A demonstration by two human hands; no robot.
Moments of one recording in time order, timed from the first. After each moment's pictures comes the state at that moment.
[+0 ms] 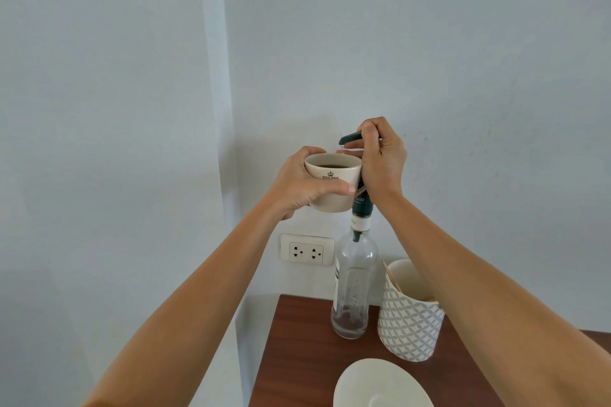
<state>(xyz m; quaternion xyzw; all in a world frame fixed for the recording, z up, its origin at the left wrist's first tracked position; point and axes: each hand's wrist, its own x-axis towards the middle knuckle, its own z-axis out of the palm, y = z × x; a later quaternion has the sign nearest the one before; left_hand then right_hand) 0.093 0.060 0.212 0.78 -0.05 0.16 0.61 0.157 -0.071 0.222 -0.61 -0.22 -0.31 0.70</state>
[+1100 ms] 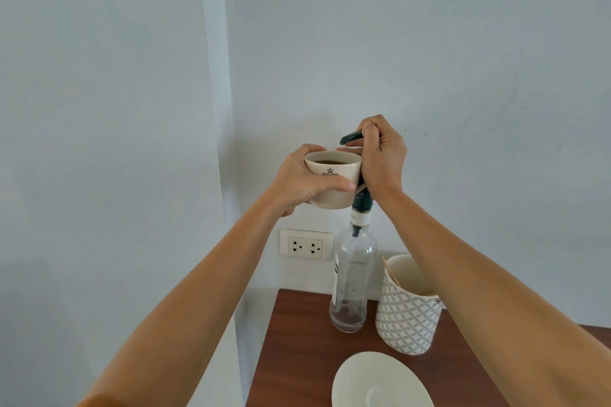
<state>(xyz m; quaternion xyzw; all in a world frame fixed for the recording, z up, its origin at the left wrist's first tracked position) 0.092 0.060 0.210 0.77 -0.04 0.14 0.62 0.154 -0.072 0.219 -0.61 -0.24 -0.30 0.69</state>
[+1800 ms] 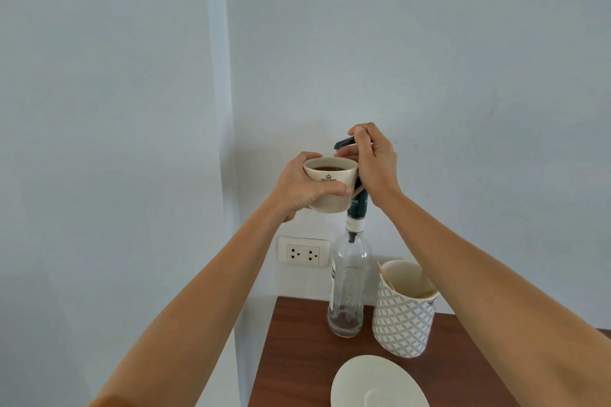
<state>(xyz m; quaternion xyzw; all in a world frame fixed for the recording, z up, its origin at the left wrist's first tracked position) 0.085 0.055 0.214 0.77 -0.05 0.16 0.62 0.149 -0.081 0.228 -0.68 -0.22 -0.26 0.65</state>
